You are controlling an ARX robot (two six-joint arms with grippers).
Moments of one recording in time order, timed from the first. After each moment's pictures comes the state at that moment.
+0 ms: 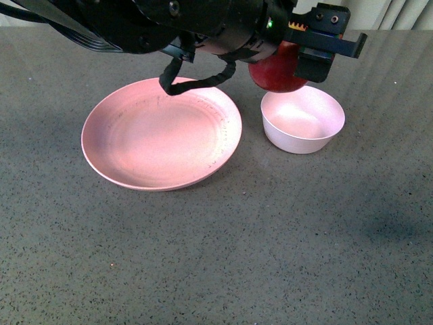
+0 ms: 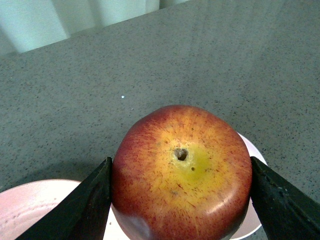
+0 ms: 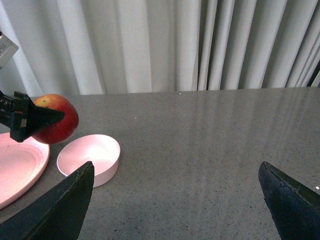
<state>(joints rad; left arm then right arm) -0.65 2.09 1.24 0.42 0.02 -0.07 0.00 0.01 0.02 0.00 0.00 0.00</state>
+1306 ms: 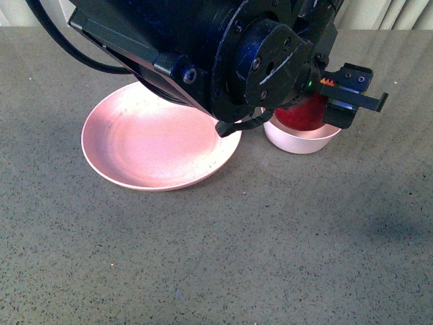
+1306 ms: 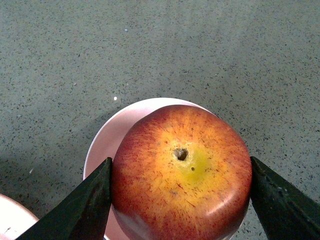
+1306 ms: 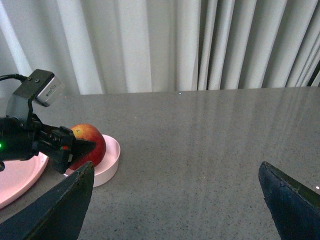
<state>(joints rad) -0.71 2.24 1.35 0.39 -0.03 -0.09 0.00 0.01 0.02 0.00 0.00 0.00</state>
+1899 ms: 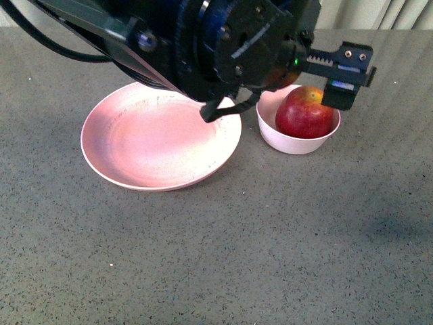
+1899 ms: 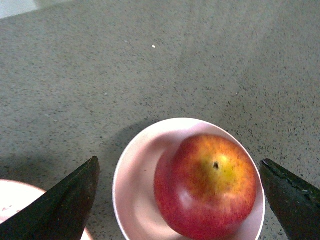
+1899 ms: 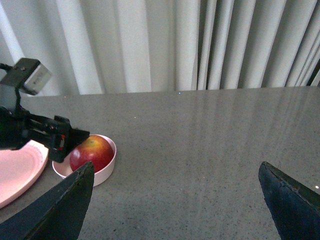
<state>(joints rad) -0.66 2.16 1.29 0.42 -0.06 -0.13 0.00 0.01 0.02 0.00 0.00 0.00</state>
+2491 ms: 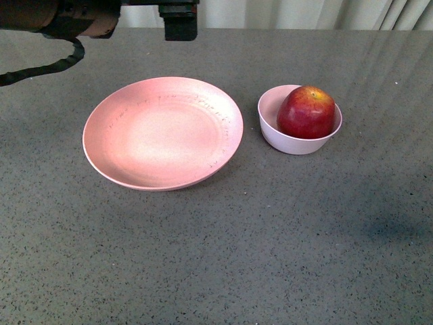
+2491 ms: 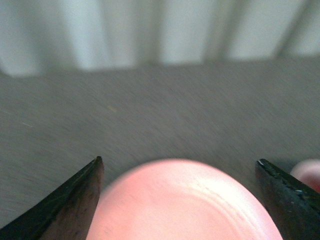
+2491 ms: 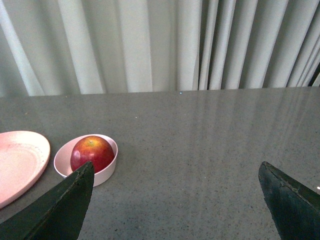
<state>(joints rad) -0.38 1.82 0.73 1.02 -0.33 -0.05 0.00 0.01 0.02 0.00 0.00 0.00</state>
